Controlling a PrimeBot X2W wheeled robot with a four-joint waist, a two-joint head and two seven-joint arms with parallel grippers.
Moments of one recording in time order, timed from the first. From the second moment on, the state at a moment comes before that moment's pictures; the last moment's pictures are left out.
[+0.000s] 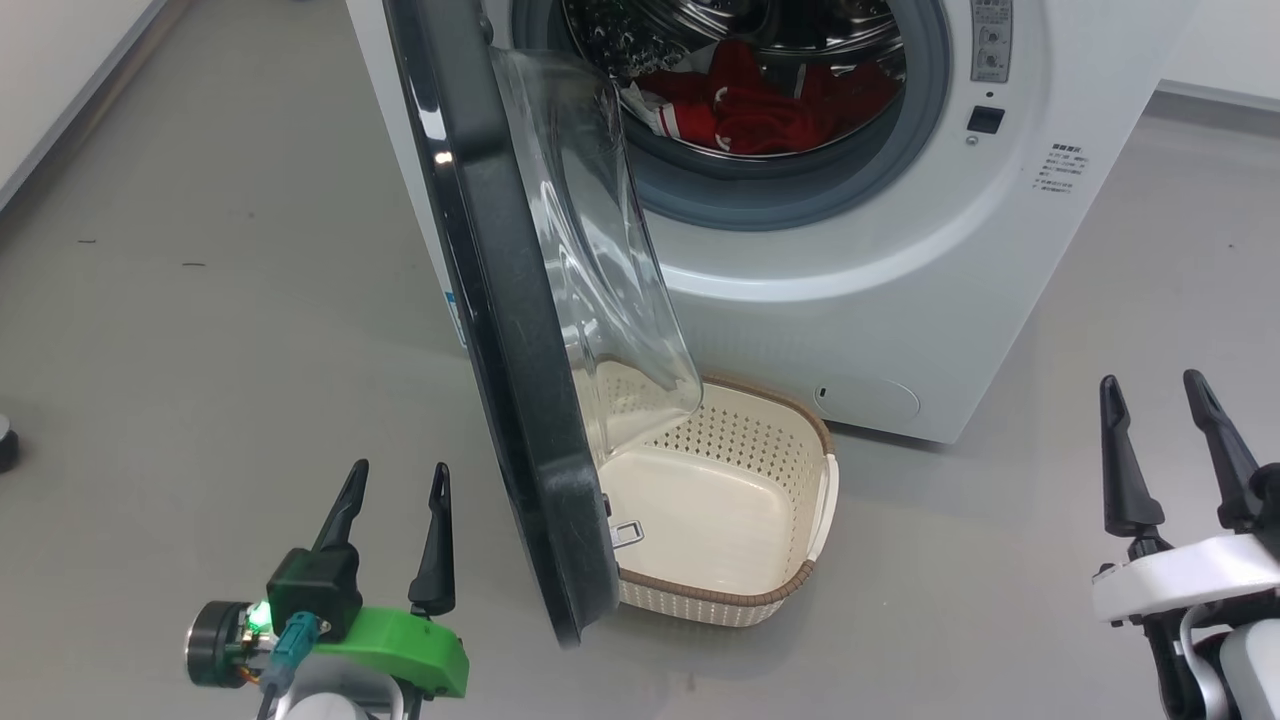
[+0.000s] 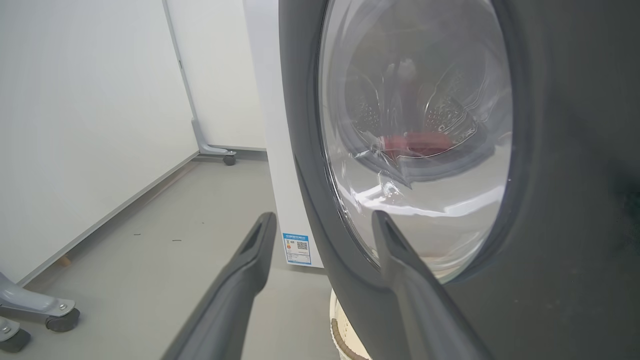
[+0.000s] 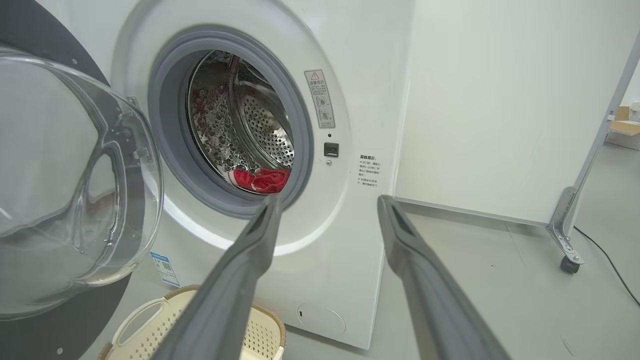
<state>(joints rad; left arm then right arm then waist) -0.11 0.04 -0.29 0.27 -0.31 0.11 -0.26 -0.01 -0.34 0.15 0.10 0.47 -0.05 -0.26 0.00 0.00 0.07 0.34</state>
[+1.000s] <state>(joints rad) -0.10 0.04 -0.28 0.28 -0.30 0.11 -0.26 0.12 -0.15 0.13 0.04 0.31 -0.08 -0.26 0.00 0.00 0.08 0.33</state>
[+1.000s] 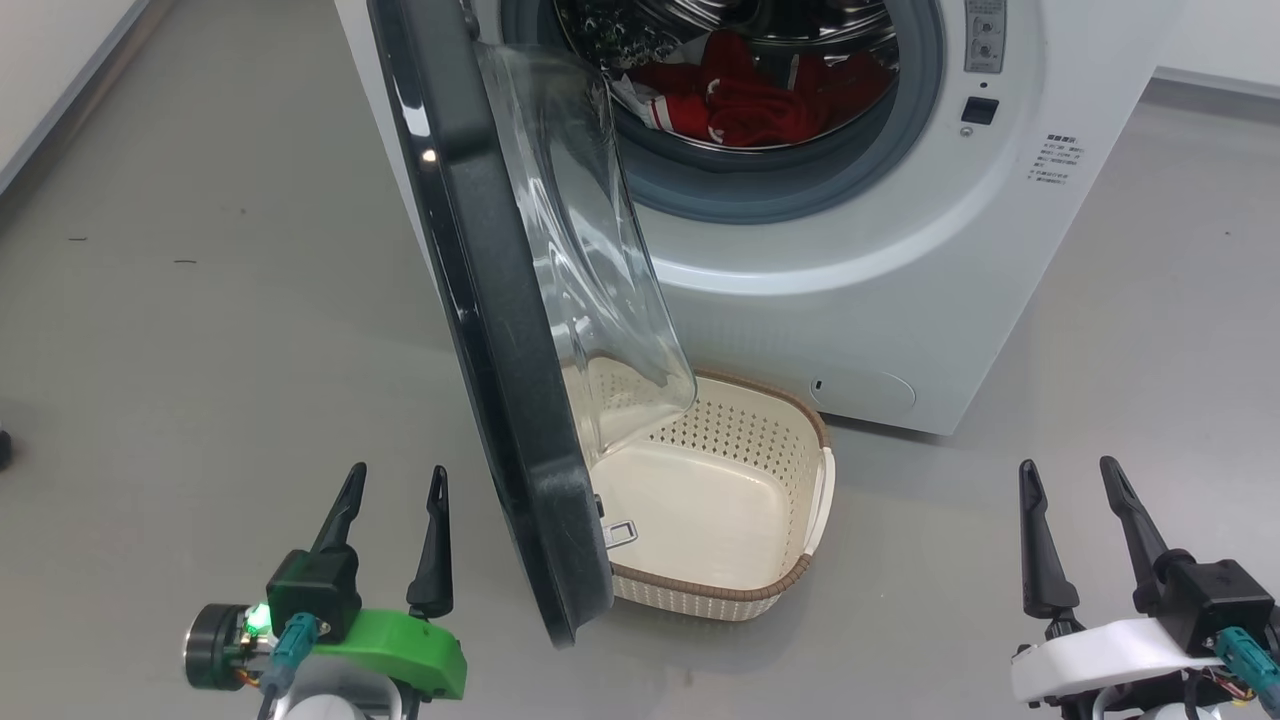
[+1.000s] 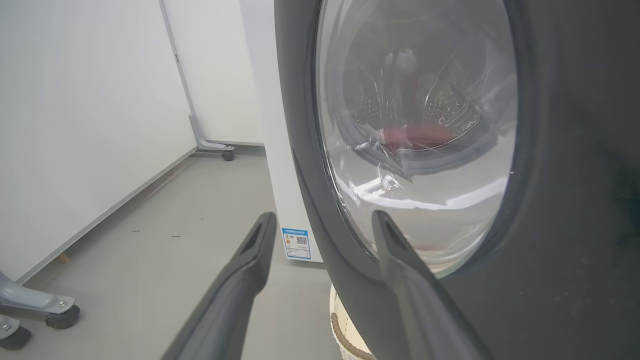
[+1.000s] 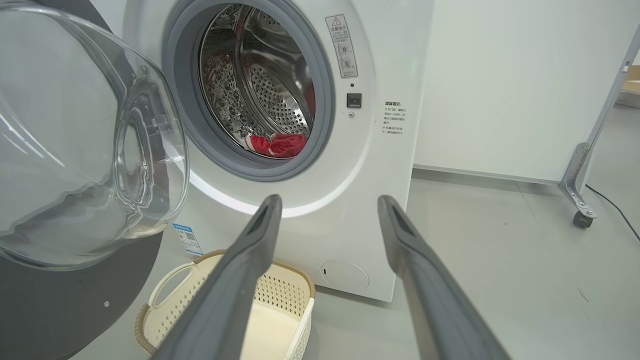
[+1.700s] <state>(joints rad) -0.10 0.04 -0.29 0.28 -0.30 0.11 -0.26 0.13 -0.11 0.08 0.04 0.27 -0.04 -0.26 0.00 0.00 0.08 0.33</state>
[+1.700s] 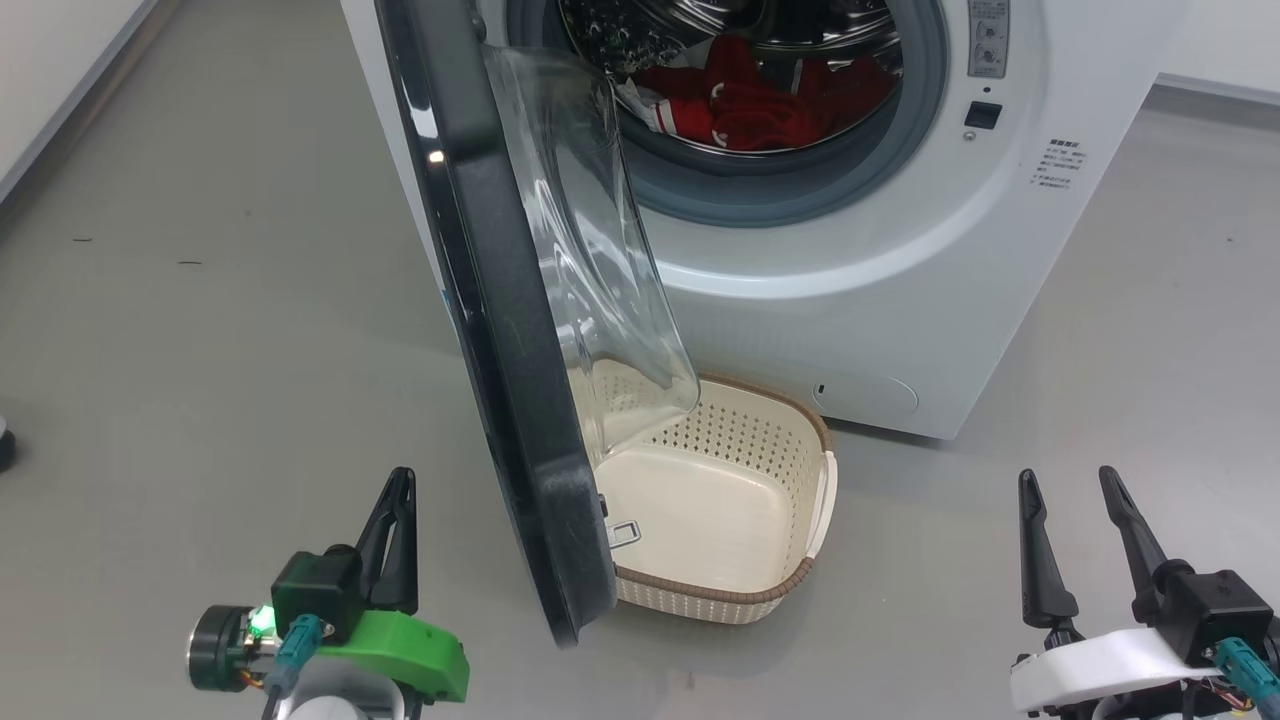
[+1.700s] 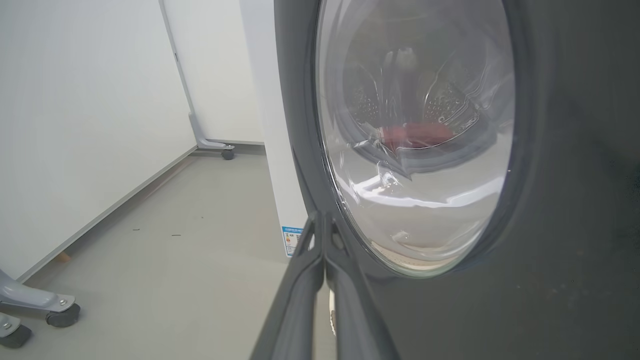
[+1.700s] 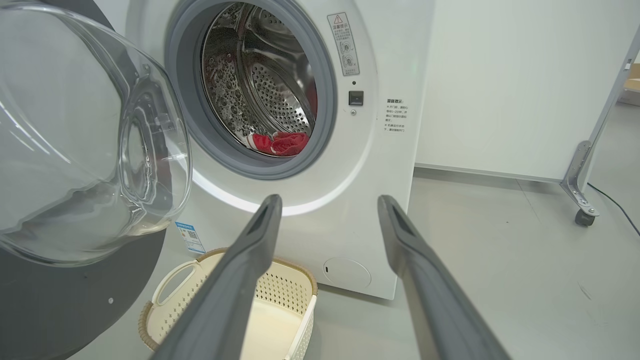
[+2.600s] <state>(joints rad) -0.19 0.04 -0.28 -0.31 -0.19 0.11 -0.26 0.14 -0.07 0.04 0.05 0.23 0.00 -0.26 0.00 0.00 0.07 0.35</state>
